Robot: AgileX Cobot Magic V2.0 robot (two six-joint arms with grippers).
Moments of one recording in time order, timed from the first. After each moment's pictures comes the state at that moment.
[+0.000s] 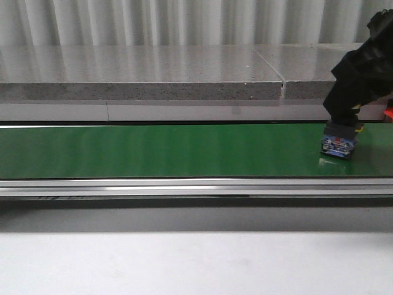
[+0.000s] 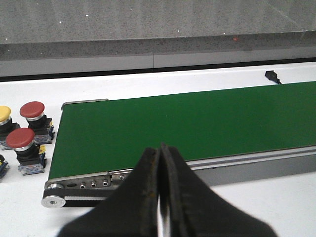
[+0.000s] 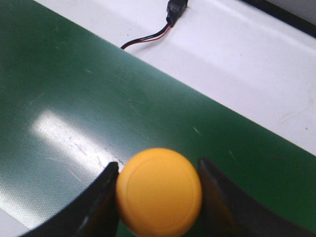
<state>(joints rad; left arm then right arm) -0.15 0.21 -0.48 -0.04 0.69 0.04 0.15 1.41 -0.86 0.45 0.35 -0.71</state>
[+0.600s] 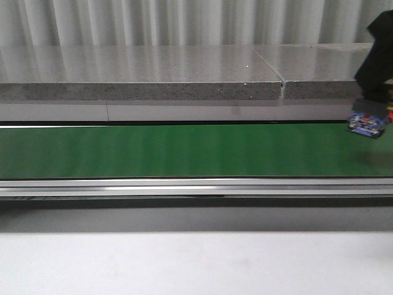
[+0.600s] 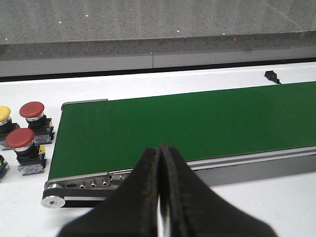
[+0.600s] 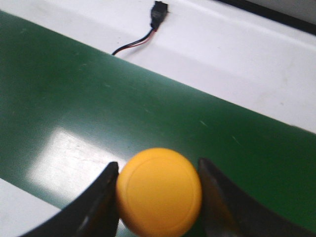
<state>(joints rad) -0.15 0.21 -0.48 -0.04 0.69 0.04 0.04 1.27 -0.86 0.45 0.50 -0.60</state>
